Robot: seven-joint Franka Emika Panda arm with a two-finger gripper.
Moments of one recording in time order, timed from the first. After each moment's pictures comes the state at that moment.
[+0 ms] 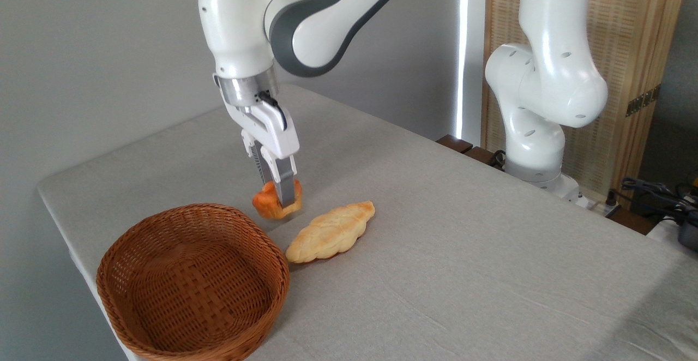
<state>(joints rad) -0.23 -0.06 -0.15 -2.11 -0.03 2.05 0.51</state>
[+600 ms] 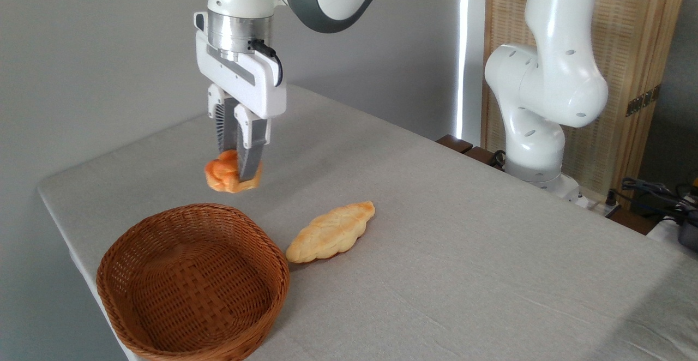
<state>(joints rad) -0.21 -0.15 -0.08 -2.05 -0.07 2.20 0.51</state>
